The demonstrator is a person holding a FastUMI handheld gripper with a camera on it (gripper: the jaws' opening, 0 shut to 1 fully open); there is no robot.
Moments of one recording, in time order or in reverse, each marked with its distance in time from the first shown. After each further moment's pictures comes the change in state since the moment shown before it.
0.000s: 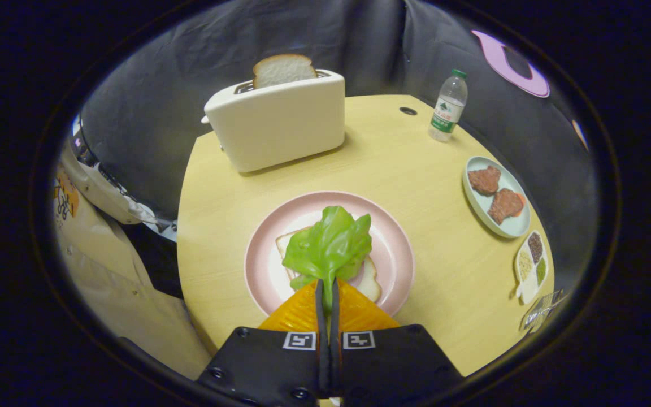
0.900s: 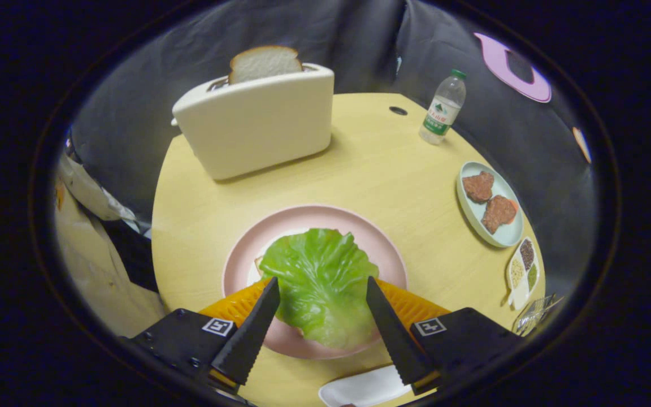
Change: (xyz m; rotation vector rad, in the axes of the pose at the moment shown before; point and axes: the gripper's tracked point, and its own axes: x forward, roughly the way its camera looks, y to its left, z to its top) arm 0.007 -0.009 0.038 0.064 -0.054 -0.113
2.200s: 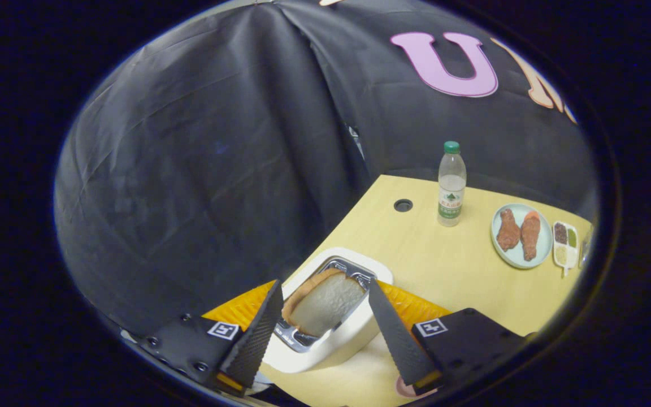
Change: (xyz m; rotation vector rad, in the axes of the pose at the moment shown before) arm 0.010 0.074 0.268 0.595 -0.342 0.005
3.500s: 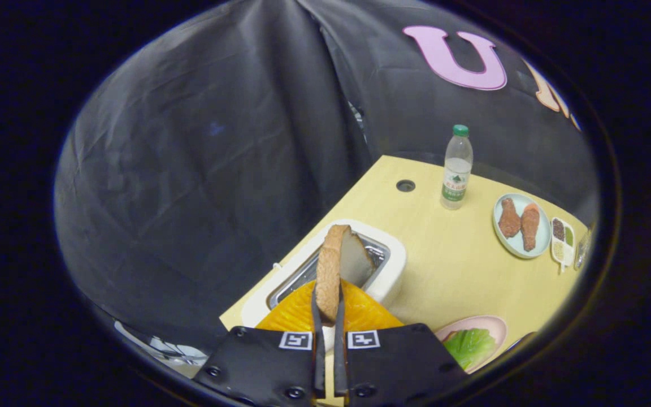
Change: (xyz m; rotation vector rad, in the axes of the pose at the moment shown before) arm -0.024 0.004 -0.020 -0.032 0.040 -0.014
